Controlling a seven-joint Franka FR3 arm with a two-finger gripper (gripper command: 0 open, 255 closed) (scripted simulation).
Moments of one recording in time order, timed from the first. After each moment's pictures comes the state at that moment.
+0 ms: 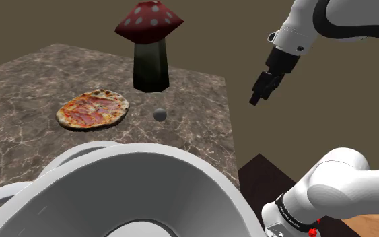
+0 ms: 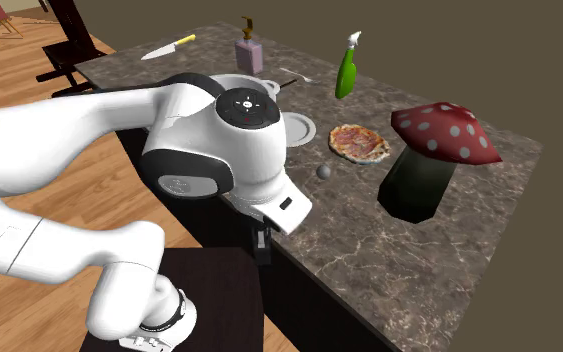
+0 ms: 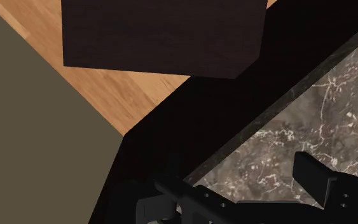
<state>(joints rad) 0.02 -0.83 -0.01 -2.41 0.12 1.58 -0.06</state>
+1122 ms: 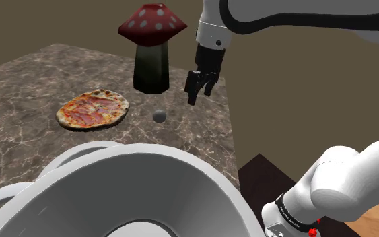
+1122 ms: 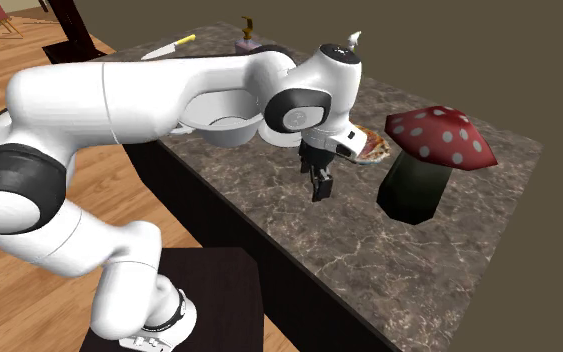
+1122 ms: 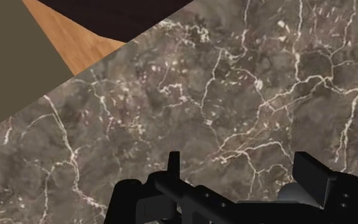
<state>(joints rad) 0.12 -0.32 0.24 -2.06 0.14 1.70 0.08</state>
